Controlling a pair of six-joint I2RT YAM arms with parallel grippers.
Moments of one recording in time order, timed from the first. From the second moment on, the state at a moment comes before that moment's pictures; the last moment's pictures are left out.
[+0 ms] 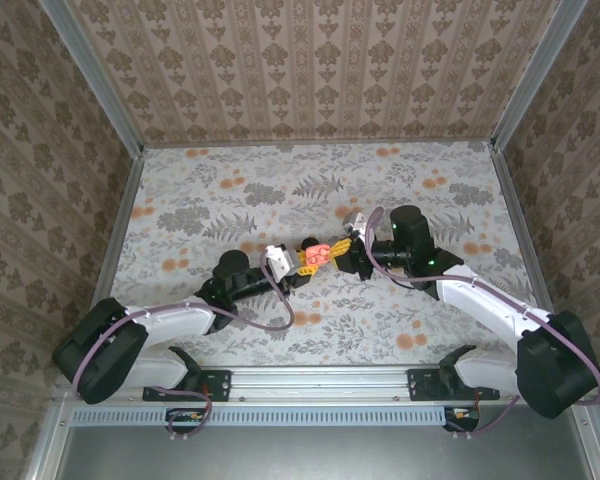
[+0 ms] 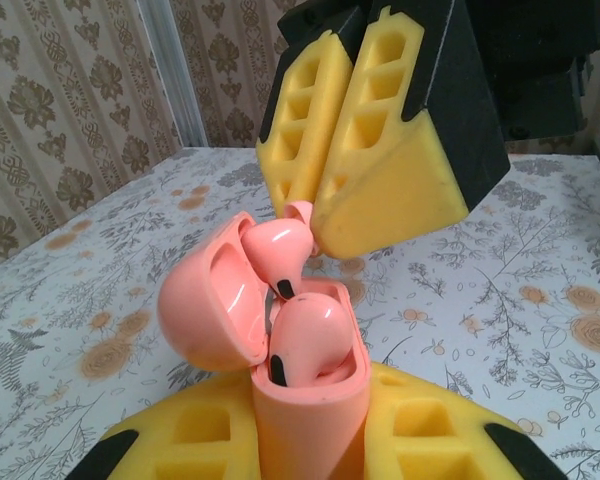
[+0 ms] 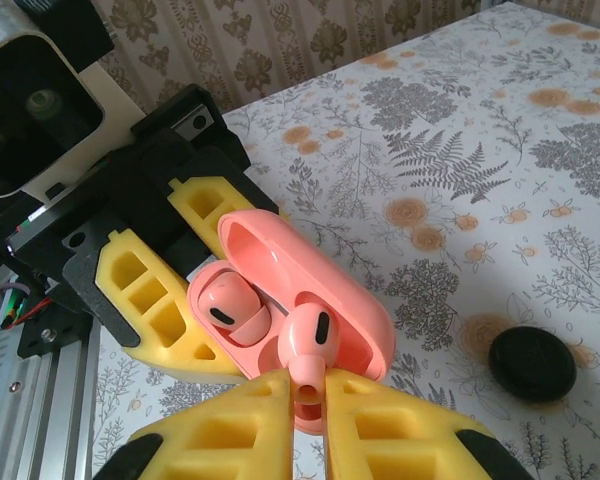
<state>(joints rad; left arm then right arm) -0.78 1.27 0.36 0.81 0.47 0.19 0.46 1.21 0.70 0.05 -0.74 -0.12</state>
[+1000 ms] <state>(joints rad) -0.79 1.24 0.35 0.80 0.42 0.20 0.47 1.20 0.70 0.04 -0.68 -0.07</state>
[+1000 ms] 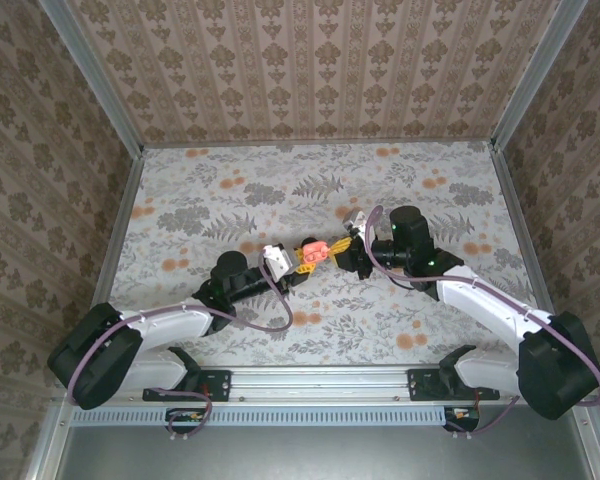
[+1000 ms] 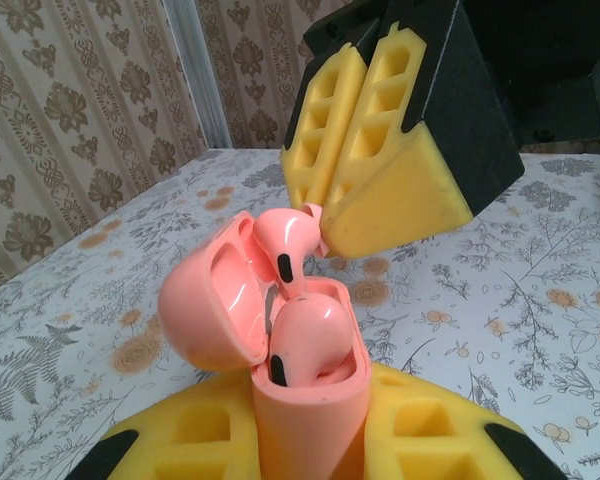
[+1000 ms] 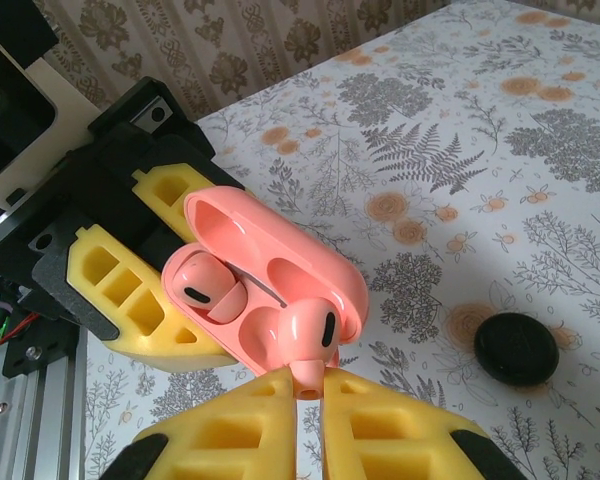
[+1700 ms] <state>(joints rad) -0.79 1.24 0.34 0.84 0.40 0.20 0.48 1.19 0.69 0.04 -0.68 -0.07</state>
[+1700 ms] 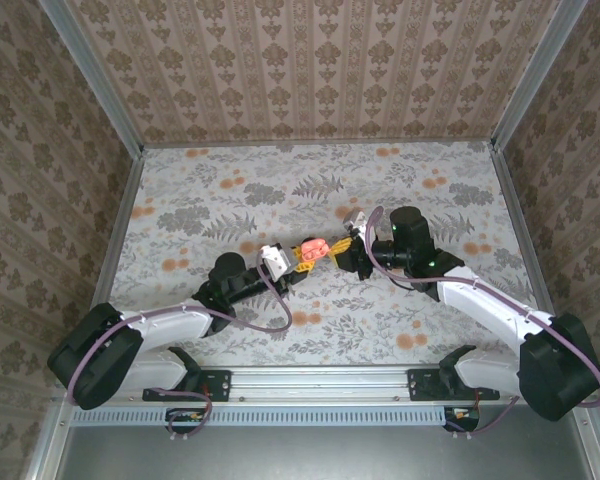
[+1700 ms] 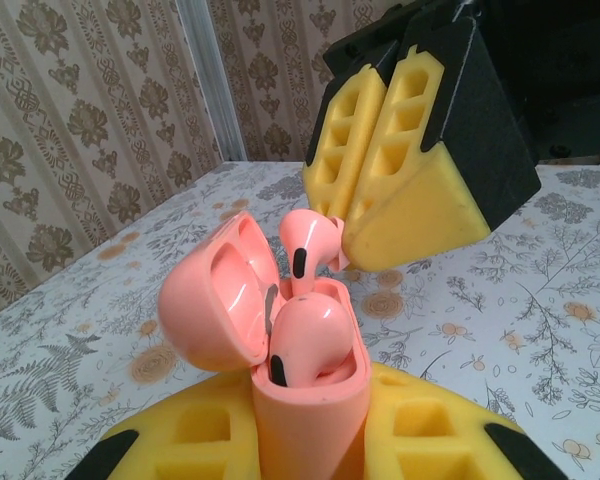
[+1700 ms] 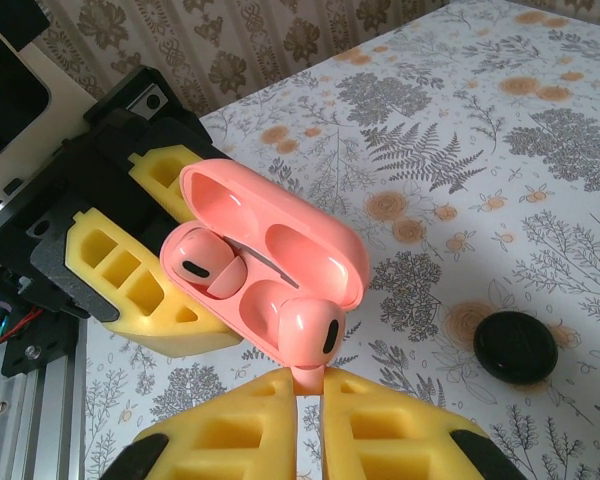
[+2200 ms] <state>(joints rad) -0.79 1.24 0.34 0.85 0.37 0.20 0.48 1.19 0.69 0.04 -0.66 -0.07</state>
